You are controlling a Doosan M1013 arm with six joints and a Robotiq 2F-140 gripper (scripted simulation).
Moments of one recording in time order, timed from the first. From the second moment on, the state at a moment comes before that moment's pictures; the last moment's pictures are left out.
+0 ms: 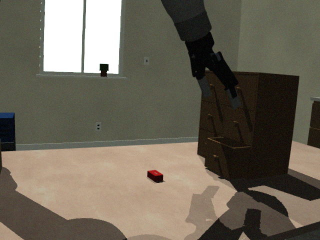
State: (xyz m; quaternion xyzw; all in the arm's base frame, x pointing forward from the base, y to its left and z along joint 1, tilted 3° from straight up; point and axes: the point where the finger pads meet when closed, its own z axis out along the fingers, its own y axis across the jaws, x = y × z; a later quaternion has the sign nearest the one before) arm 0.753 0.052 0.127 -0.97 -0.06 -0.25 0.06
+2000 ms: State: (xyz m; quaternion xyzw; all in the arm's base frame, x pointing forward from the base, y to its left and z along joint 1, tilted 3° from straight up) arm 0.652 0.041 0.215 -0.99 -0.12 0.02 -0.02
